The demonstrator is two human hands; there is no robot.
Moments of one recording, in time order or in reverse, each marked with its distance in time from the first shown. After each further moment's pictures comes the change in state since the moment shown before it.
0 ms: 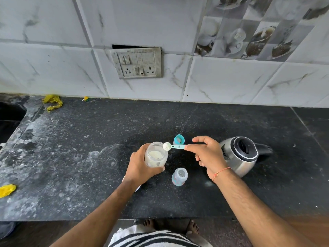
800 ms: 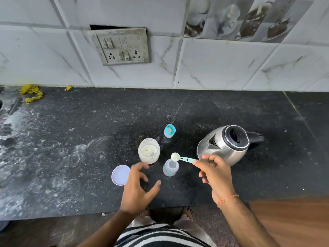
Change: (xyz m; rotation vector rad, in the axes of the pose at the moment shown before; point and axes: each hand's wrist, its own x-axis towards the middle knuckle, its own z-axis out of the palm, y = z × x) left_hand -0.094 -0.012 0.046 -0.051 0.054 0.067; right_hand -0.036 0.080 -0.048 0.177 0.178 0.098
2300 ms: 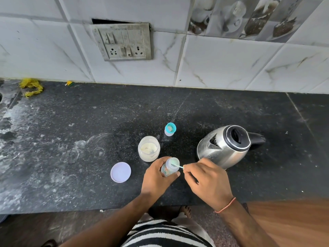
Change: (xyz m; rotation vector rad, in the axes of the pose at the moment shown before) left_hand 0.034 0.024 0.058 -0.140 -0.153 -0.252; right_hand -0.006 0.008 -0.006 -1.022 -0.074 -1.421
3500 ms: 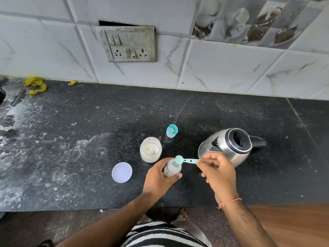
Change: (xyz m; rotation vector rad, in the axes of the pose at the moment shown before) left_hand 0.002 -0.002 0.000 0.040 -0.053 -0.031; right_hand 0.016 -0.001 -0.007 0.796 0.057 1.213
